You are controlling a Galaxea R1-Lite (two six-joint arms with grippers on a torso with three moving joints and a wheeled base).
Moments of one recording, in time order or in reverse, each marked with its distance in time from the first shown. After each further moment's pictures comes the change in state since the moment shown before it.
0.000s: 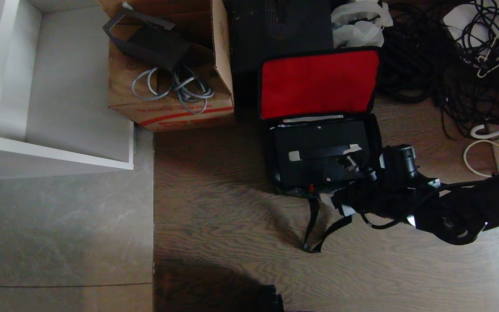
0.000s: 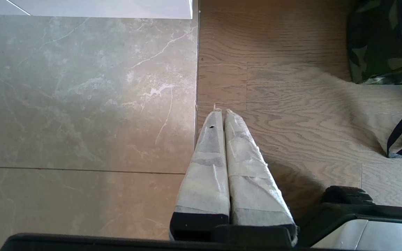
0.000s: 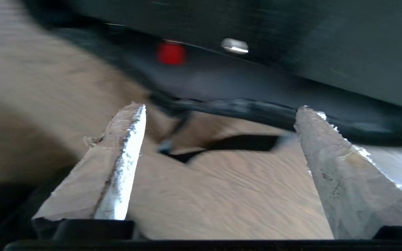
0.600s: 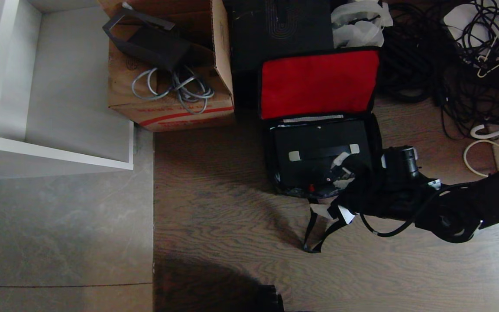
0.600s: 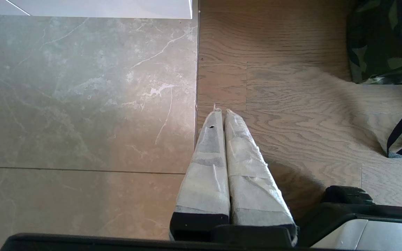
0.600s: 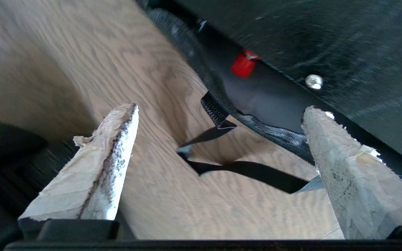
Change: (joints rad) left arm 0.000 0.000 0.000 0.000 0.000 0.000; right arm -0.033 0.029 0.001 -0.025 0.279 -0.266
